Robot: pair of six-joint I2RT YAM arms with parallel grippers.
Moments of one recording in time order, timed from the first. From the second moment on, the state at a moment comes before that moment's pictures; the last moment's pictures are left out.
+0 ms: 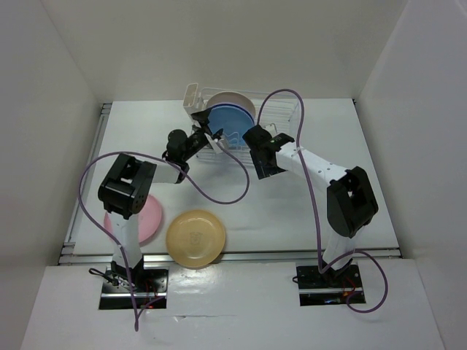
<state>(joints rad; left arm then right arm) -0.34 2.02 1.05 1.11 0.46 1.01 0.60 1.77 1.40 -0.87 0.58 0.31</state>
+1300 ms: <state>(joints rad) 0.18 1.44 1.13 -0.68 0.31 -0.05 0.60 1.63 1.36 -0.82 0.62 0.30</state>
